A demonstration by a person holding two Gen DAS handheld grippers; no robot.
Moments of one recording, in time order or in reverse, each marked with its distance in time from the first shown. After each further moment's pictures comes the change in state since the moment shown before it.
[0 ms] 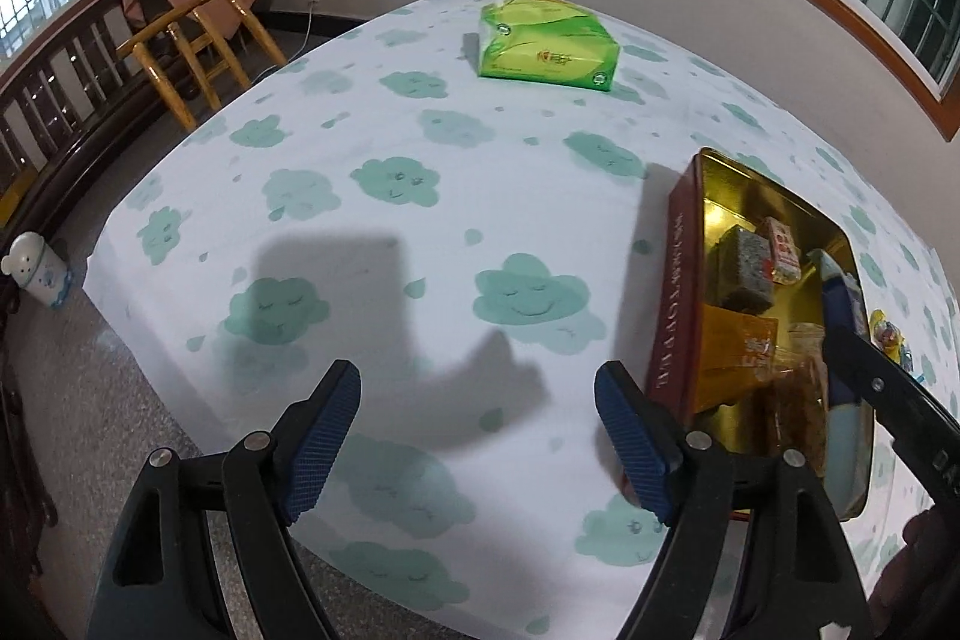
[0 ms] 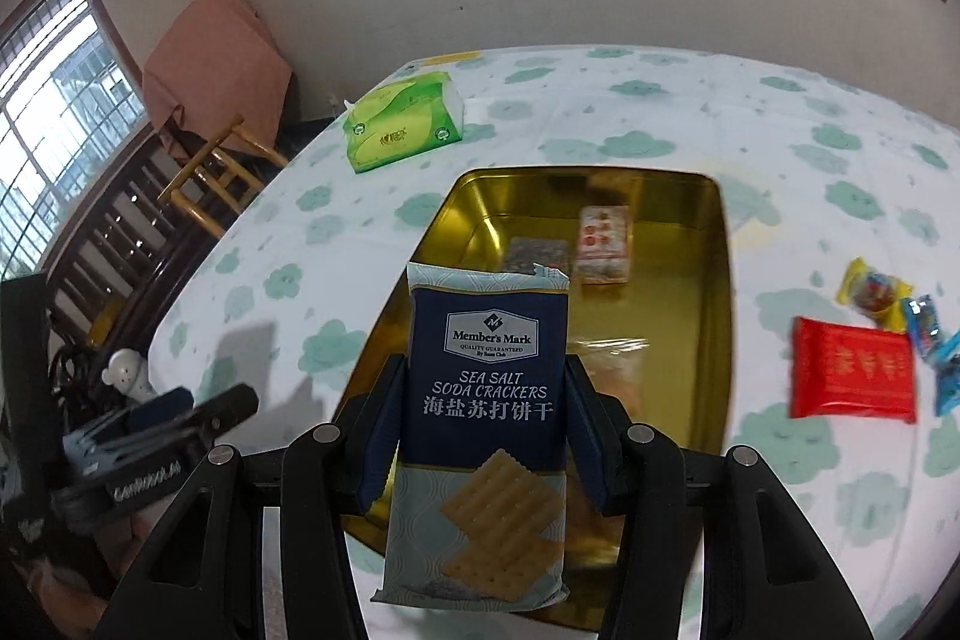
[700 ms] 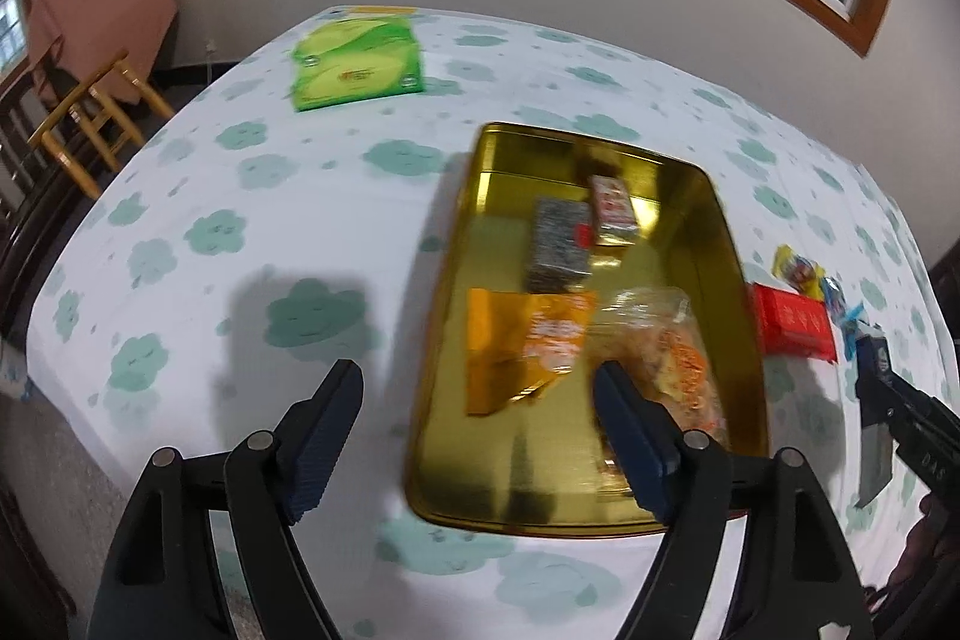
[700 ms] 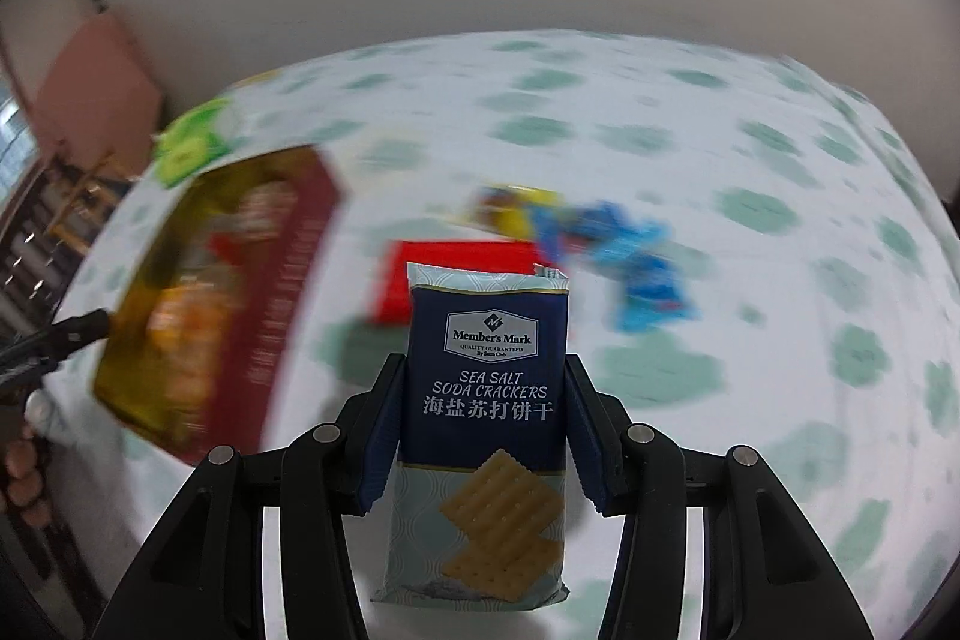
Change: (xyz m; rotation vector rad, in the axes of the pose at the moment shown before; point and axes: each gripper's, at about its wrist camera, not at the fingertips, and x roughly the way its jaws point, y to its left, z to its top) left arm -0.010 -0.104 -0.007 0.192 -0.020 -0.126; right arm -0.087 -0.166 -0.042 0.088 -0.007 -0.259
